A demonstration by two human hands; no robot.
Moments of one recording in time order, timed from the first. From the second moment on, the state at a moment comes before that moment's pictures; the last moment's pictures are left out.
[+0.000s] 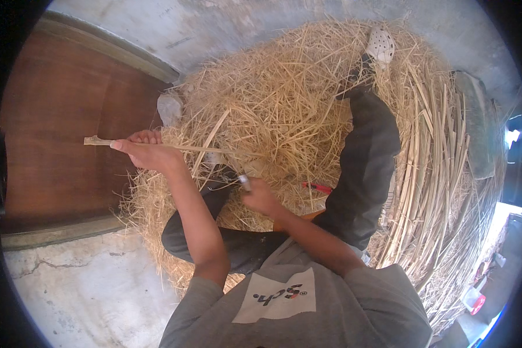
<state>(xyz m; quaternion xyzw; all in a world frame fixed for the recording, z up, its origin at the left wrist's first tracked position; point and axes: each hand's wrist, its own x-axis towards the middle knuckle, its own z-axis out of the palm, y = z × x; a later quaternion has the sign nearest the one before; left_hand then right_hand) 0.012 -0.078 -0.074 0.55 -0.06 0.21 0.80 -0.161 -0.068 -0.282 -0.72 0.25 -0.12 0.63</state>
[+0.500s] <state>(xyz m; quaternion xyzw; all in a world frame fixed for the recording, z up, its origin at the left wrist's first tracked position) 0.016 -0.063 -0.073 0.51 -0.05 0.19 0.84 -0.152 -0.050 -0.274 -0.70 0.28 -0.09 0.65</state>
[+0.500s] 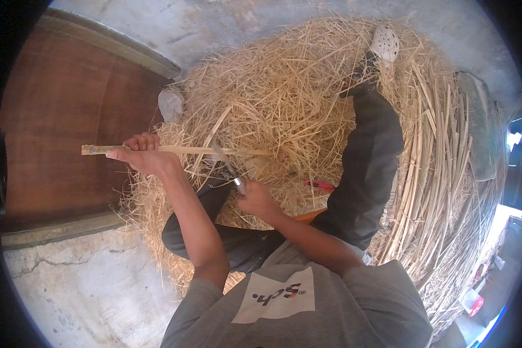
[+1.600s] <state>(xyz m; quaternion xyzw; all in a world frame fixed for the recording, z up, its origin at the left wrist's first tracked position) 0.027 -0.039 -0.076 0.45 -0.11 0.05 0.88 -0.152 -0.032 -0.298 -0.67 0.28 -0.12 0.67</state>
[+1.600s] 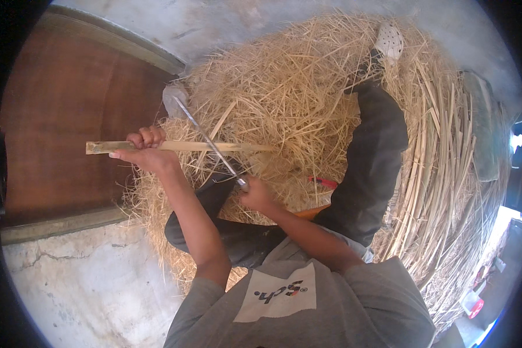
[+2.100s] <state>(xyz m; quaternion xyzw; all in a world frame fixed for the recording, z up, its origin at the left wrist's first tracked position) 0.001 -0.040 -0.075 0.45 -0.20 0.01 0.87 -0.158 -0.056 -0.208 -0.71 0.21 -0.12 0.66</state>
